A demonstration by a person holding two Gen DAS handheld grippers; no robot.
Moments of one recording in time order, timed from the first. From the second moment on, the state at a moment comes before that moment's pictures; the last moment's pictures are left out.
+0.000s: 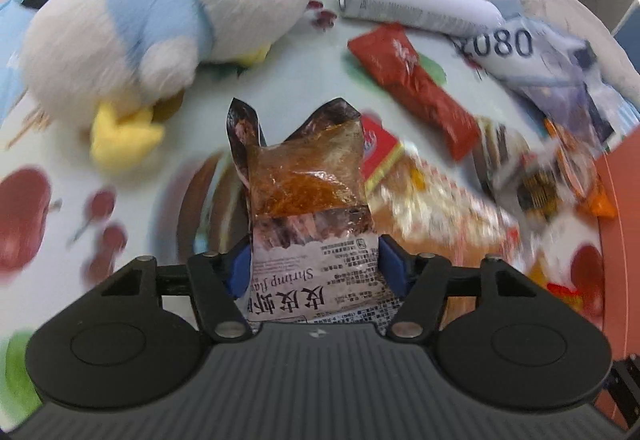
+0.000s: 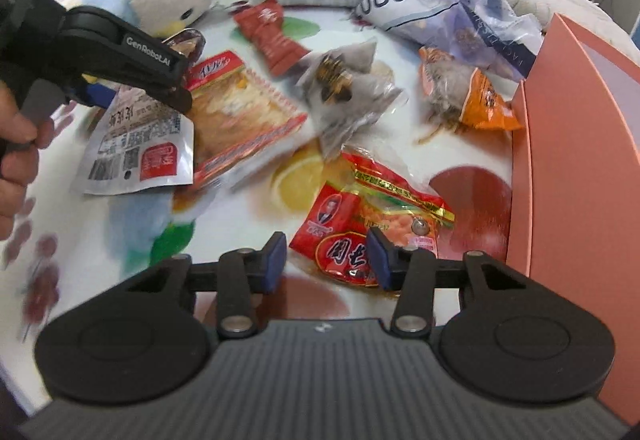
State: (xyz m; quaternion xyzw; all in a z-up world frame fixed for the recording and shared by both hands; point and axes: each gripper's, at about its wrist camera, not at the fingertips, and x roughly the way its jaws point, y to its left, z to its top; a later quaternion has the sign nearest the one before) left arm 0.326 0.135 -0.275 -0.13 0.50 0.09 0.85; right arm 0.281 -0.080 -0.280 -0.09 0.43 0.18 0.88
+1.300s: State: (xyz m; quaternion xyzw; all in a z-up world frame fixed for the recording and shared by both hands) left arm 0.163 0.143 -0.255 -0.24 0.47 0.10 0.84; right arm 0.248 -0.080 -0.280 -0.06 0.37 0.07 0.93
